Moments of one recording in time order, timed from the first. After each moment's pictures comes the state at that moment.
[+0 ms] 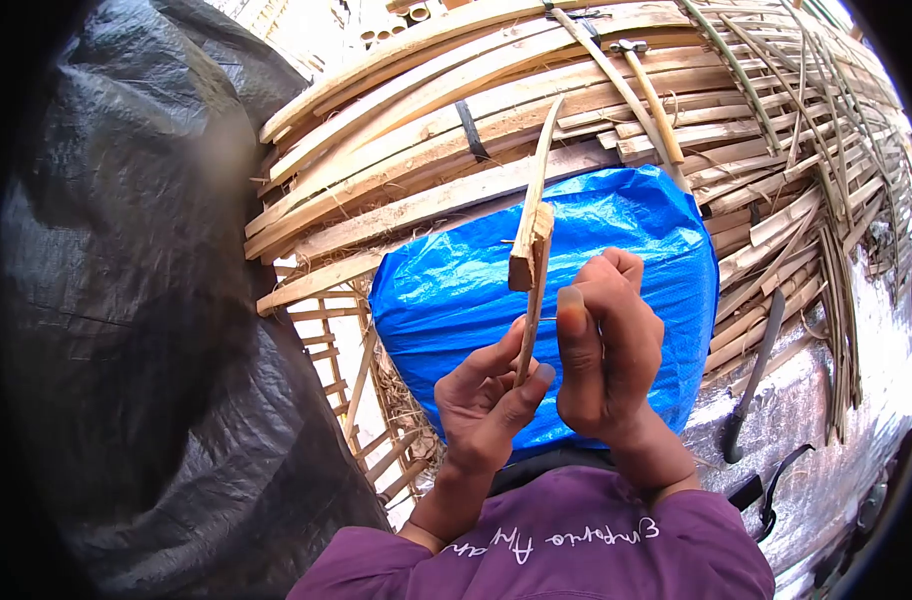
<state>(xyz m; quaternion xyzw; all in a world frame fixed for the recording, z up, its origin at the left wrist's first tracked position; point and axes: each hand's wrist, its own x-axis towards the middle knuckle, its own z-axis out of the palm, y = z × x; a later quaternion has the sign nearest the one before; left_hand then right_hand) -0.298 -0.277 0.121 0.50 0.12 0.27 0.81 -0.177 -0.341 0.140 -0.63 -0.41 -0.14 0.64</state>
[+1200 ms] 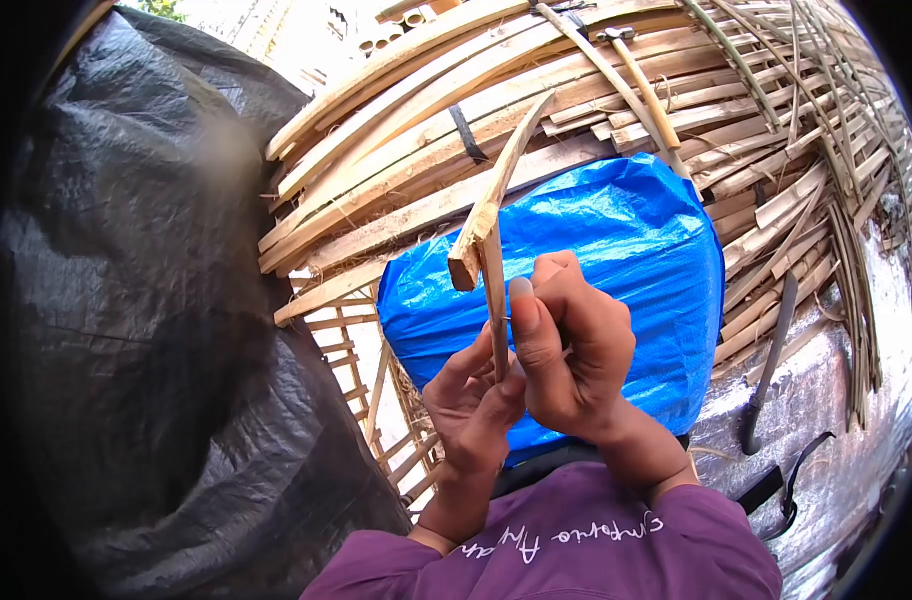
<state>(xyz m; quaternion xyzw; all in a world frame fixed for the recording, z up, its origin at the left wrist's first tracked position) -0.300 -0.278 0.118 0.52 0.13 0.28 0.80 -0.186 -0.333 0.140 -0.54 -0.33 -0.04 0.77</state>
